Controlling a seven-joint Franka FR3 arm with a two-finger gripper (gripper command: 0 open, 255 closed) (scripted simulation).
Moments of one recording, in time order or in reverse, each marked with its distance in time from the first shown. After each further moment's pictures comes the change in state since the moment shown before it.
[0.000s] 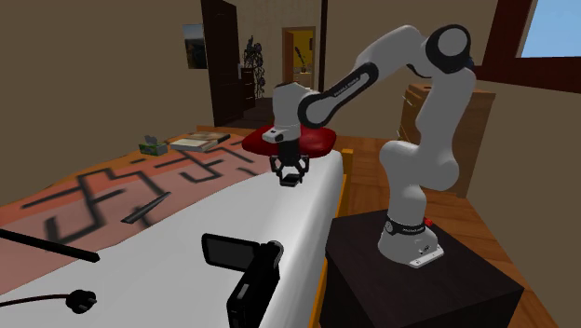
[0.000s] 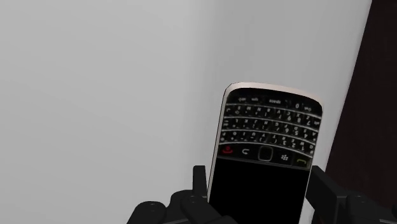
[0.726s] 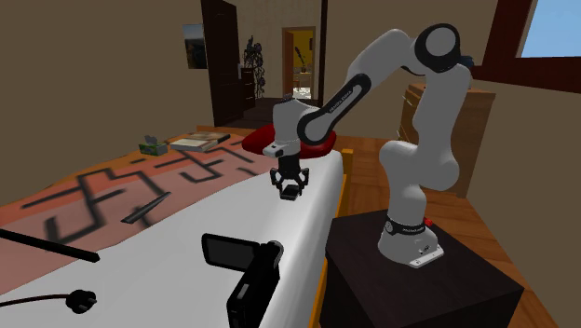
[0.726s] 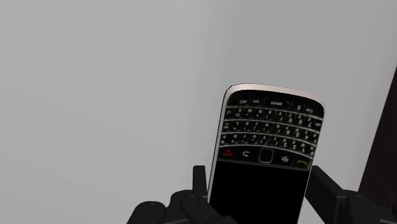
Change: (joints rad) arm 0.019 0.102 -0.051 -0.066 0.015 0.166 -0.020
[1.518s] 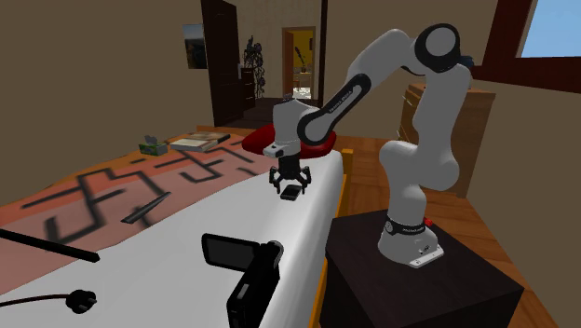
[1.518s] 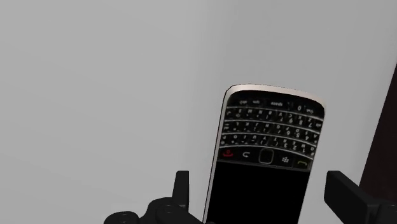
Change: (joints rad) arm 0.000 0.001 0.000 -0.001 0.000 -0.001 0.001
